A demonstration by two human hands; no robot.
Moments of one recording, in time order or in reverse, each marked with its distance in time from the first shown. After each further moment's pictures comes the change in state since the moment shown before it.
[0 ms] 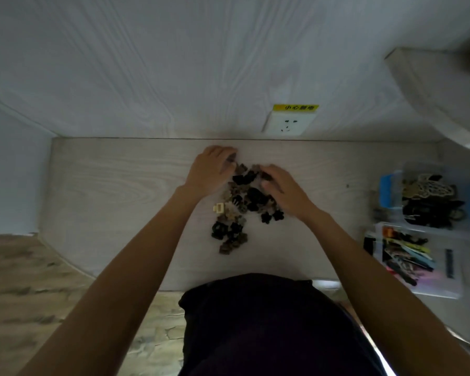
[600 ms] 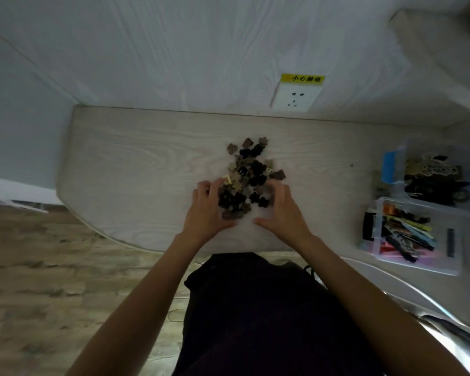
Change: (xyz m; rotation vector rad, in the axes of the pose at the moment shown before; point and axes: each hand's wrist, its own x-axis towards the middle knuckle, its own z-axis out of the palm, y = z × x) left_hand -0.153 0.027 0.047 -0.059 0.048 -0.251; right_hand -0.093 -0.009 0.055 -0.047 0.072 0.071
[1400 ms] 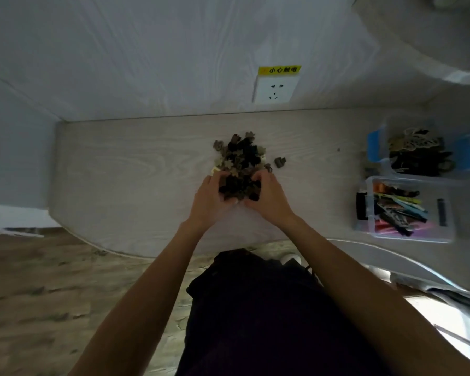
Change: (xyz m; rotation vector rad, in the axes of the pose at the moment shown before) left_hand 0.025 0.018 0.001 -0.249 -0.034 0.039; right_hand 0.018 -0.016 0.010 0.086 0.115 0.091
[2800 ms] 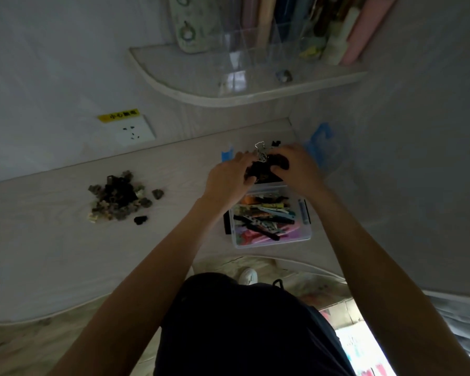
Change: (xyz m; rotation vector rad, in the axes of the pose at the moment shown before) left_hand 0.048 0.272 0.174 0.430 -0.047 0.555; right_hand -0.027 0.168 -0.293 -0.161 0.250 -0.014
